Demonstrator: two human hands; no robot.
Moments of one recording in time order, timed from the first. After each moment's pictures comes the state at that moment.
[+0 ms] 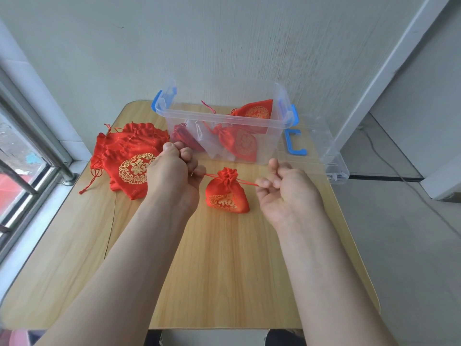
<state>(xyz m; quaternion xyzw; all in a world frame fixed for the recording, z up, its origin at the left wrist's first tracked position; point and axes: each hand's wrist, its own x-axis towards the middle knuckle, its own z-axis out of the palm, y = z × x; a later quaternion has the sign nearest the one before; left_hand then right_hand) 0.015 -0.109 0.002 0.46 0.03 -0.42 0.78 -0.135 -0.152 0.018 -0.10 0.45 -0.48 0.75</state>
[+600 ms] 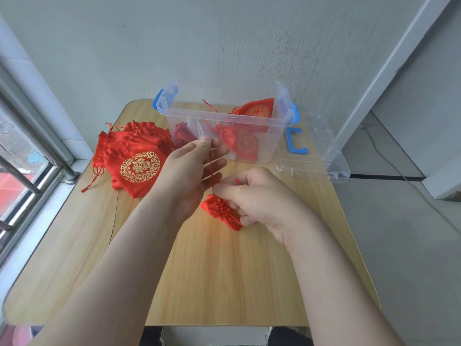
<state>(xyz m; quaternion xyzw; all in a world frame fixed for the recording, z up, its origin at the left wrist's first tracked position) 0.006 -0.098 0.006 0.55 -0.19 -0.48 0.65 -0.136 -0.137 0.014 -0.66 0.44 -0.12 0.59</state>
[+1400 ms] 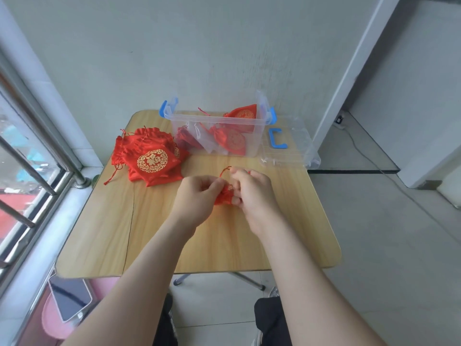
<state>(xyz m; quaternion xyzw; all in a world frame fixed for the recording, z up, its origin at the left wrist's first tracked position) -0.034 -0.024 -0.014 0.70 -0.37 -0.34 0.51 -0.150 -0.089 -0.004 -0.47 0.48 -0.36 0.64</state>
